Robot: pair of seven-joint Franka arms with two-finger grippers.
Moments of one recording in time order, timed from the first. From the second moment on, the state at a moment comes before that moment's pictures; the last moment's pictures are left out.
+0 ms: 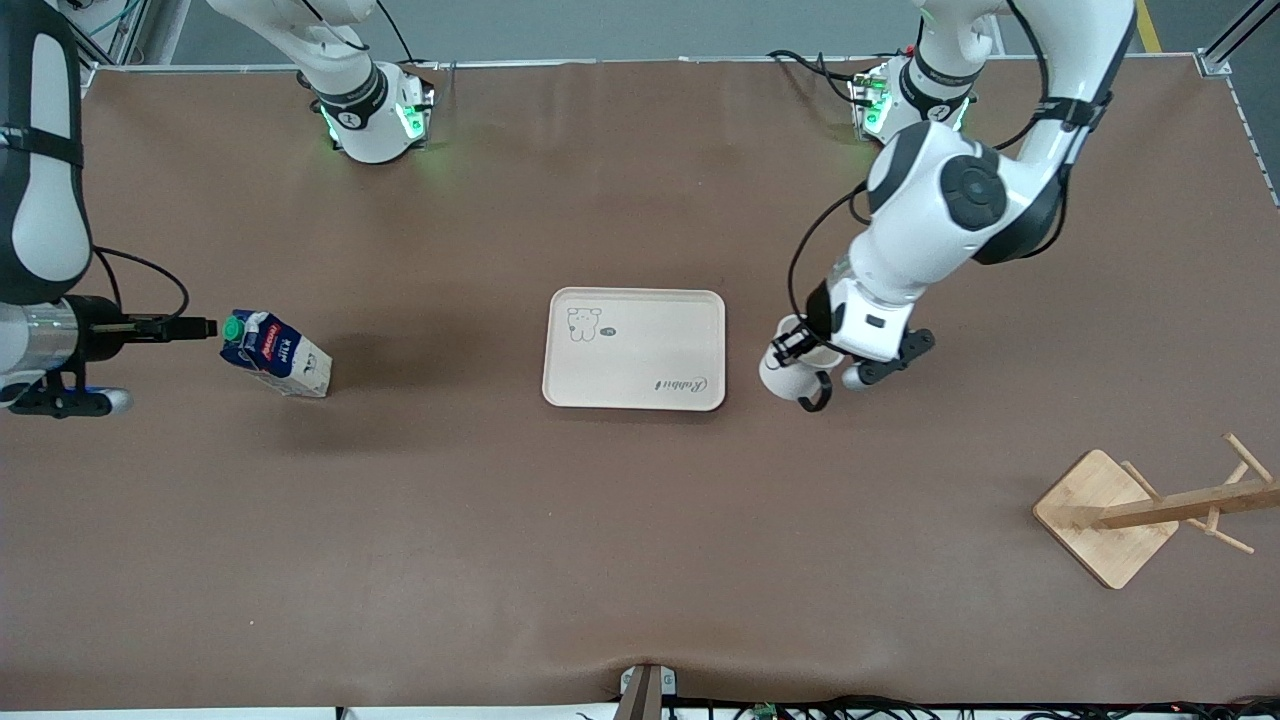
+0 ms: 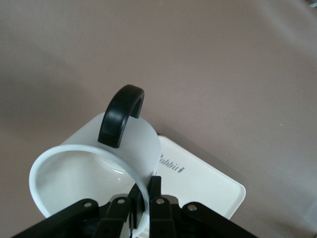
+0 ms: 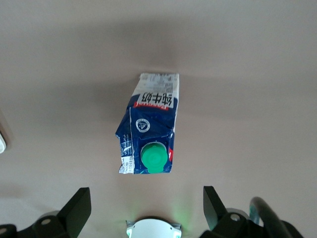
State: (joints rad) left arm -0.05 0.24 -0.50 -1.96 -0.14 2.38 -1.03; right arm -0.08 0.33 -0.09 -1.60 0.07 1.48 -0.14
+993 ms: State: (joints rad) left arm -0.31 0.59 -0.48 -1.78 0.00 2.33 -1.74; right arm -0.05 0.27 -0.08 -1.83 0.07 1.69 -0.13
